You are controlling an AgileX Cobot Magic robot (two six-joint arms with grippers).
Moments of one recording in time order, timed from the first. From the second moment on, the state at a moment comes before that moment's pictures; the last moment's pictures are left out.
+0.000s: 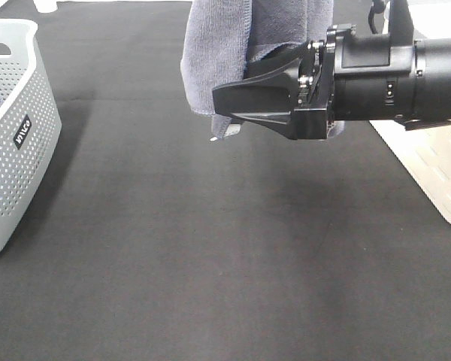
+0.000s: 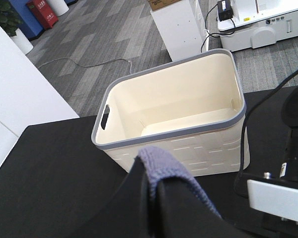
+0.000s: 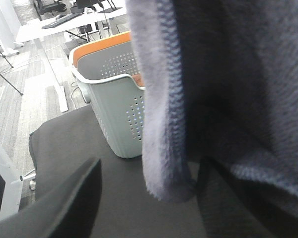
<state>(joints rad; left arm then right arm) -0.62 1.75 -2.08 -0.60 0.88 1.02 0.32 1.49 -0.75 1.74 0.85 -2.01</state>
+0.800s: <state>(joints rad) -0.62 1.80 -2.08 -0.53 0.87 1.03 0.32 1.47 -0.76 1.60 0.87 -1.74</state>
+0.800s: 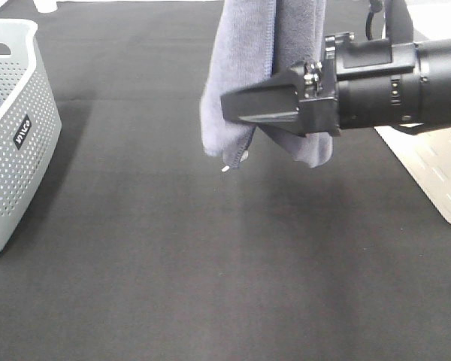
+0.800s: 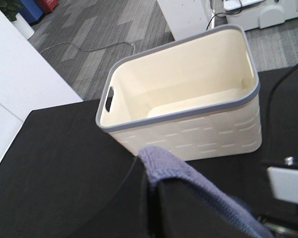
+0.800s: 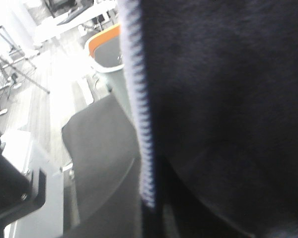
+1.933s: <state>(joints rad) -0.62 1.83 -2.08 0.10 1.11 0.23 0.32 1.35 -1.25 0.27 0.95 -0.63</state>
